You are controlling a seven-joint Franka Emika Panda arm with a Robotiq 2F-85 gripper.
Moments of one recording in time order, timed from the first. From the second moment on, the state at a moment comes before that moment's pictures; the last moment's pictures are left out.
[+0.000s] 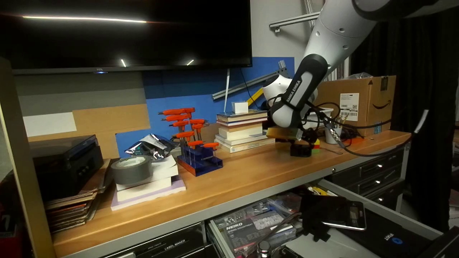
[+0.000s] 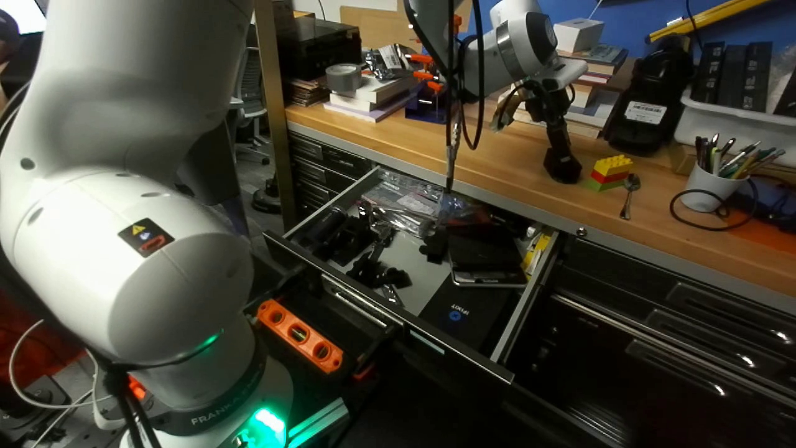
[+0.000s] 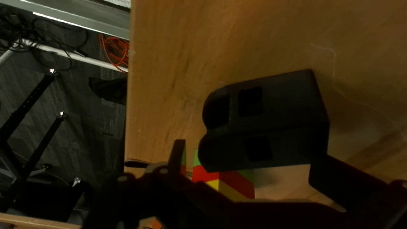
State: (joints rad) arm 0.10 0.64 -0.29 -1.62 -0.57 2.37 1.48
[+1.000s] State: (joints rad) arm 0.01 0.64 -0.20 -1.68 -0.22 2.52 1.10
